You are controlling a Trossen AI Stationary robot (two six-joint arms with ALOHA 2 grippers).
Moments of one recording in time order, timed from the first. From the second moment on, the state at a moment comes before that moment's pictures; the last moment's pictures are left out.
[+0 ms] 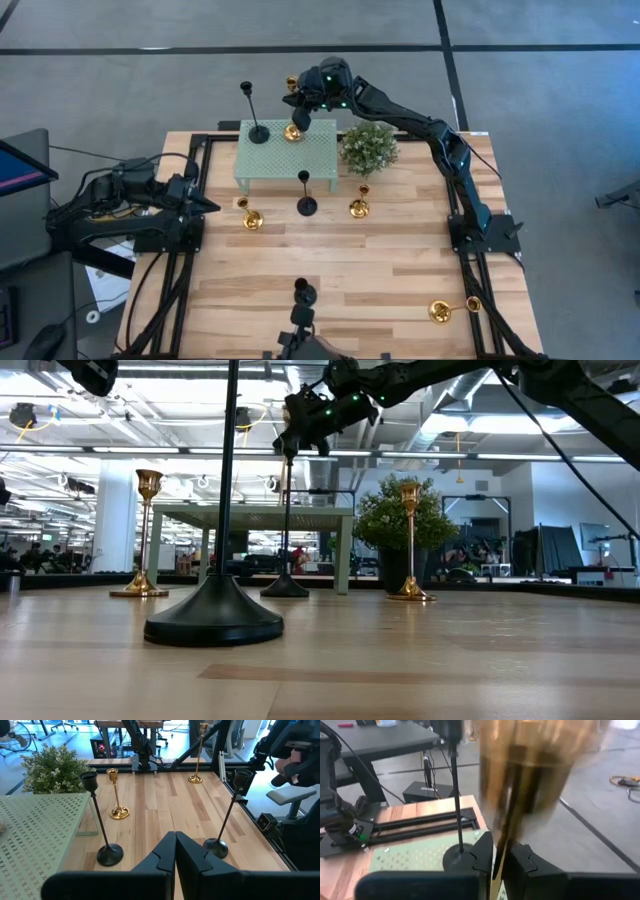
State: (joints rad) left arm 0.20 0.14 0.76 -0.78 0.30 0.12; right arm -0.54 2.18 2.16 -0.29 -0.26 -0.10
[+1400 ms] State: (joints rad) left arm 0.20 0.14 0.76 -0.79 0.30 0.09; right arm -0.51 1.82 2.16 -0.97 -0.23 -0.25
